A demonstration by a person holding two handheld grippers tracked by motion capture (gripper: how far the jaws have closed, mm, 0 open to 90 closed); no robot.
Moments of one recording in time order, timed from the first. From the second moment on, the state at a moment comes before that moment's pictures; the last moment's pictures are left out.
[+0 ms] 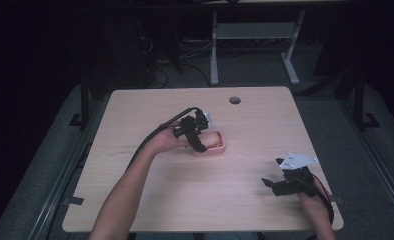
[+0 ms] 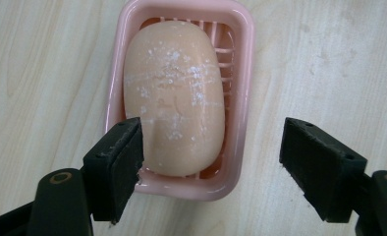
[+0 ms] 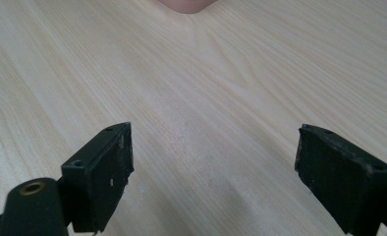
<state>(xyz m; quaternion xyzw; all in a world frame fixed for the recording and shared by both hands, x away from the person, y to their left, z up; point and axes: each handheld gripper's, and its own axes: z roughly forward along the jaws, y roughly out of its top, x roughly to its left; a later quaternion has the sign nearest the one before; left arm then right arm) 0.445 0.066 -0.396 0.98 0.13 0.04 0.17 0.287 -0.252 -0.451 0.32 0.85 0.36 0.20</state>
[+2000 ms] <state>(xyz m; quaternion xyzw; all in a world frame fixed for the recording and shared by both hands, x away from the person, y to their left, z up) 0.379 0.132 -0.407 0.97 0.15 0.06 0.19 0.289 -0.246 -0.456 0.33 0.86 0.34 0.20</state>
